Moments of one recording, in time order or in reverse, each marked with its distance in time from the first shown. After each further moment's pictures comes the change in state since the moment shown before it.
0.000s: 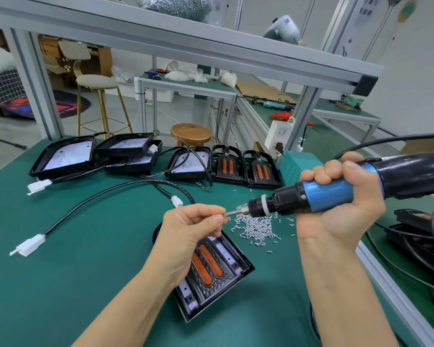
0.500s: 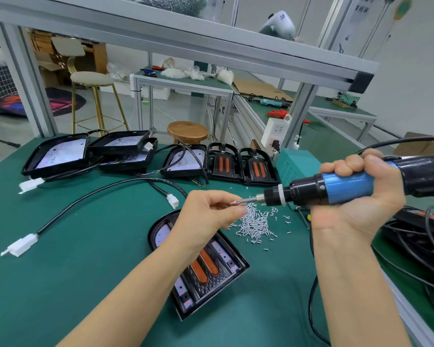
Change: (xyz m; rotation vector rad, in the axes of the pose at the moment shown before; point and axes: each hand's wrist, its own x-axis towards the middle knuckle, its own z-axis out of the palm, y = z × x) left_hand 0.026 0.003 0.025 0.350 -0.115 -0.001; right_hand 0.018 -0.015 -0.011 0.033 0.059 -0.052
